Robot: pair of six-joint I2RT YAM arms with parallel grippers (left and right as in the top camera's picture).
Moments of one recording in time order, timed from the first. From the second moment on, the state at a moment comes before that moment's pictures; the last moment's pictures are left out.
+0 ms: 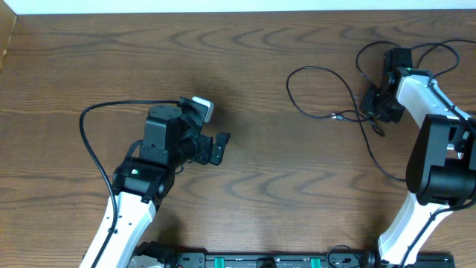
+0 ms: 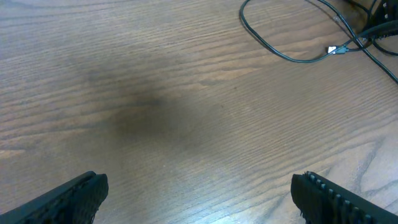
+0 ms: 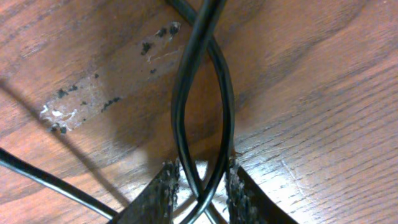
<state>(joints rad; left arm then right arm) -0.27 1.07 0.79 -0.48 0.24 0.02 -0.11 2.06 1.38 -0.72 0.05 0.38</state>
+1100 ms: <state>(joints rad) -0.27 1.07 0.79 -0.48 0.24 0.02 -0.11 1.75 1.62 -0.81 -0.26 0.29</state>
